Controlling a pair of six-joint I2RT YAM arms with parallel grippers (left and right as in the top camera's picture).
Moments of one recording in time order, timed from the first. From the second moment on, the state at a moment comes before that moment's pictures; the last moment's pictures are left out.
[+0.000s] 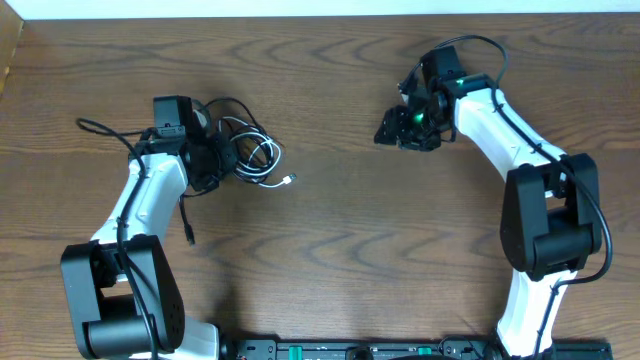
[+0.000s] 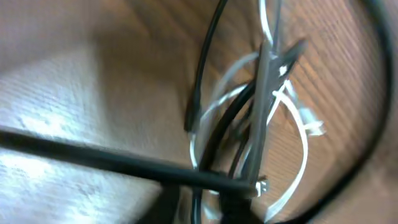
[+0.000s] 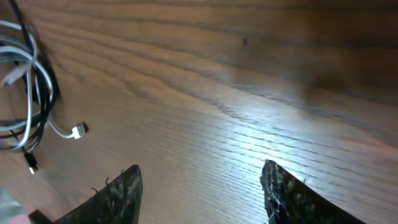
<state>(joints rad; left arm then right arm) 0.10 1.67 1.04 -0.59 0.31 -0.54 0.26 2.08 1.55 -0.79 -0.48 0.31</state>
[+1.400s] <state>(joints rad) -0.17 1.80 1.06 -0.42 -0.06 -0.80 0.33 2.08 1.55 -0.96 -0.31 0.10</state>
